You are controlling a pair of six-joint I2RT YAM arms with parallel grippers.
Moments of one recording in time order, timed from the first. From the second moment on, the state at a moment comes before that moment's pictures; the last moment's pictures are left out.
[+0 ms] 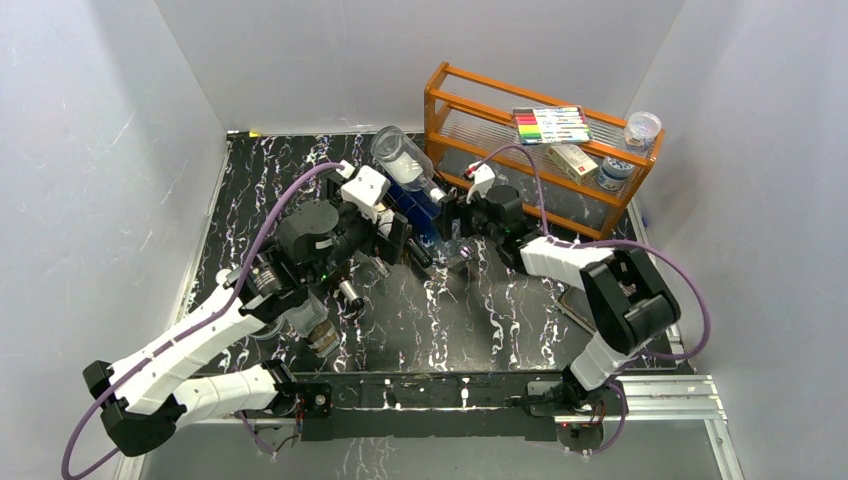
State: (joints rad) left arm -0.90 0.99 1.13 -0.36 -0.27 0.02; right arm 0.55 1.66 0.85 0.45 -0.17 0.19
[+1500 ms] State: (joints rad) left arm -0.90 0.91 1.14 -0.48 -0.29 0.01; right arm 0.55 1.65 0.90 0.21 -0.19 0.21
